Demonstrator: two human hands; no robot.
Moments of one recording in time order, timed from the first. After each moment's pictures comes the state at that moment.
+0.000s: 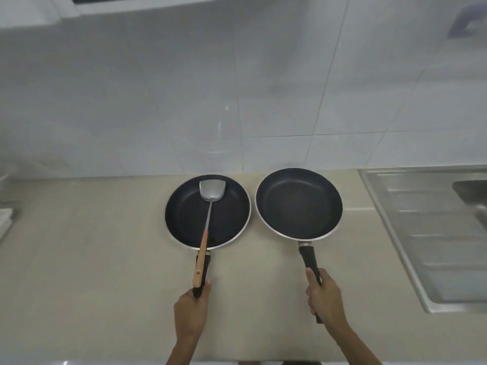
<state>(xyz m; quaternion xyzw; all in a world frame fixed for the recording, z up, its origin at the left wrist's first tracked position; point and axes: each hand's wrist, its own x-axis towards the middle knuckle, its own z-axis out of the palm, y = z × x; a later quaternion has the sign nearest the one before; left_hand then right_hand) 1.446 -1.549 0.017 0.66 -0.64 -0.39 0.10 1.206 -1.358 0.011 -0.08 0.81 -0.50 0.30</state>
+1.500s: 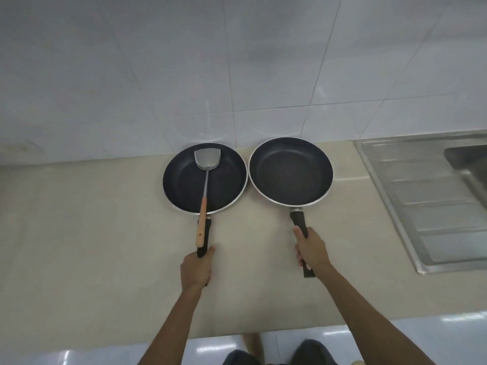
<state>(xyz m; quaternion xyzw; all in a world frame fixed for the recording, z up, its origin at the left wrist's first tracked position) 1.420 -1.600 0.007 0.63 -0.59 -0.50 0.08 1.188 -1.416 0.016 -0.07 0.85 -0.42 0.31</state>
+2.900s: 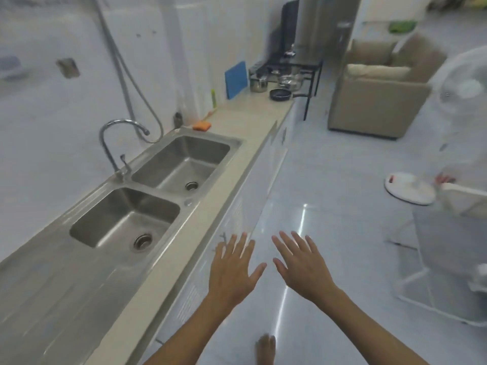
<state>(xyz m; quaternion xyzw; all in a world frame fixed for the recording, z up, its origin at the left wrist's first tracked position) 0.954 -0.768 0.091 -0.28 -0.95 -0.09 0.03 1.013 -0.575 0.100 0.00 1.00 -0.04 -0.01</state>
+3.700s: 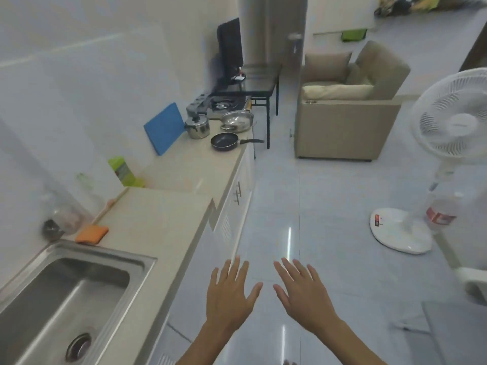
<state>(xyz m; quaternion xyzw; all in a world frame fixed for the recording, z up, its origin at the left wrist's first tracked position) 0.481 -0.283 0.084 -0.31 -0.95 -0.10 -0.01 0.584 -0.104 0.090 0.11 0.99 -0.09 0.00</state>
